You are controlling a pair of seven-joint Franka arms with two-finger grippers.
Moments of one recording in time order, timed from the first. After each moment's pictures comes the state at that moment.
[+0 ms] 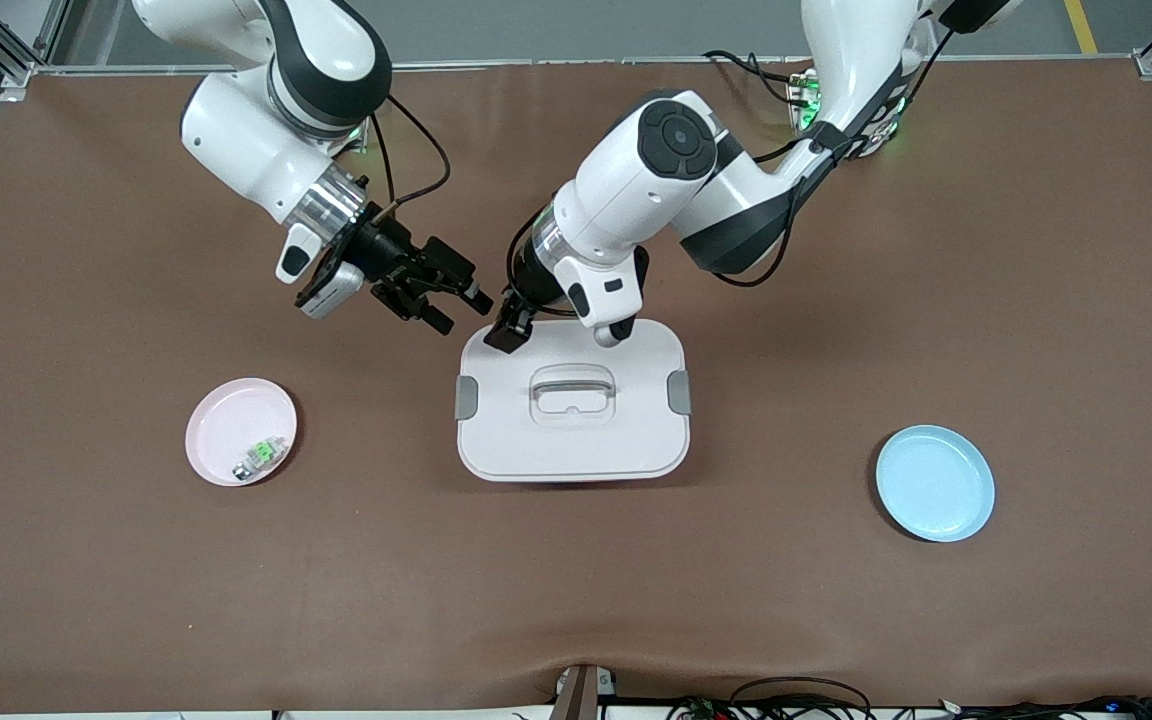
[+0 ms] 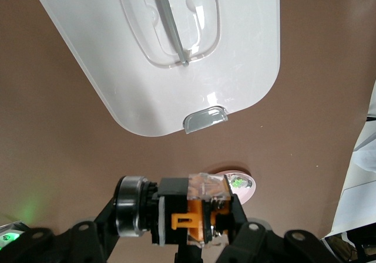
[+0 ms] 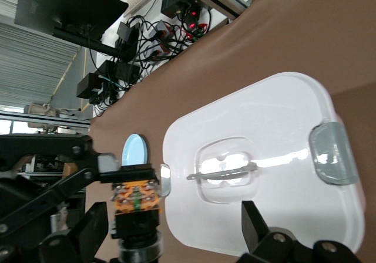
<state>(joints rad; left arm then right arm) -0.42 0.60 -0.50 -1.28 -0.09 2.26 -2.01 0.56 0.00 0.06 -2.17 1.30 2.79 -0.26</state>
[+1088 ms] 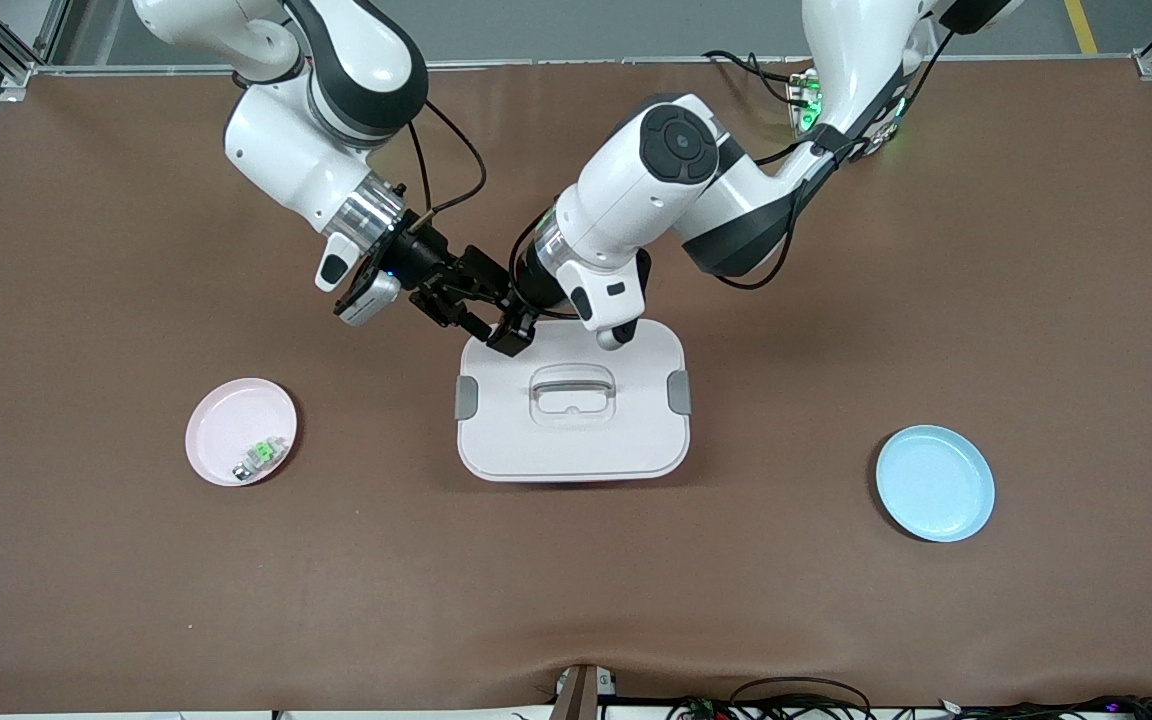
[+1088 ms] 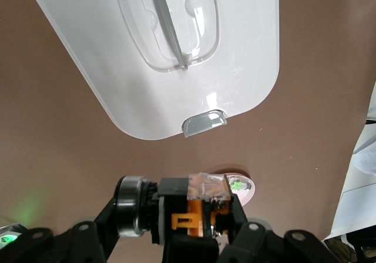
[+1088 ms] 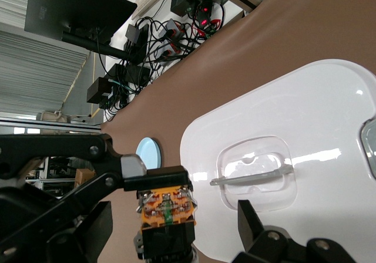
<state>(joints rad) -0.42 0.61 -0.49 -1.28 -0.09 2.25 -2.01 0.62 0.09 0.06 -2.08 1.37 2.86 -0.28</state>
